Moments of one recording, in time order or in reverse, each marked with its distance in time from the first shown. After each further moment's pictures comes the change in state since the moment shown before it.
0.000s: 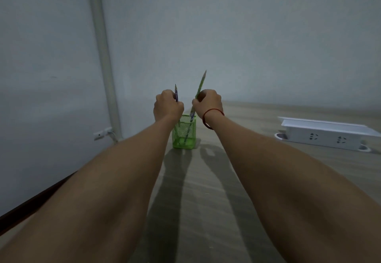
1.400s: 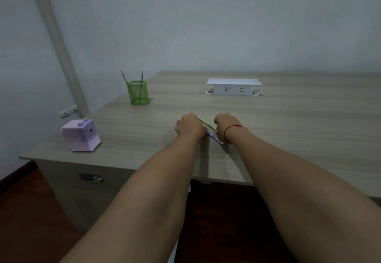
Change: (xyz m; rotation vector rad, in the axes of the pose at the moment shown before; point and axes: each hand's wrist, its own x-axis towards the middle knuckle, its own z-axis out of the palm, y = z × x) left_hand -0.330 0.146 -0.021 0.397 -0.572 -0.038; right_hand -0.261 0.103 -0.249 -0.840 -0.376 0.151
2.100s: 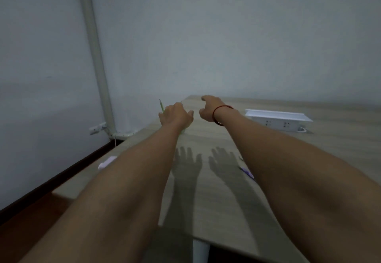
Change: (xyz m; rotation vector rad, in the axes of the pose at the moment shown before) left_hand 0.142 -0.094 -0.130 -0.054 0.216 0.010; right_hand 0.122 -0.173 -0.090 0.283 0.062 -0.179
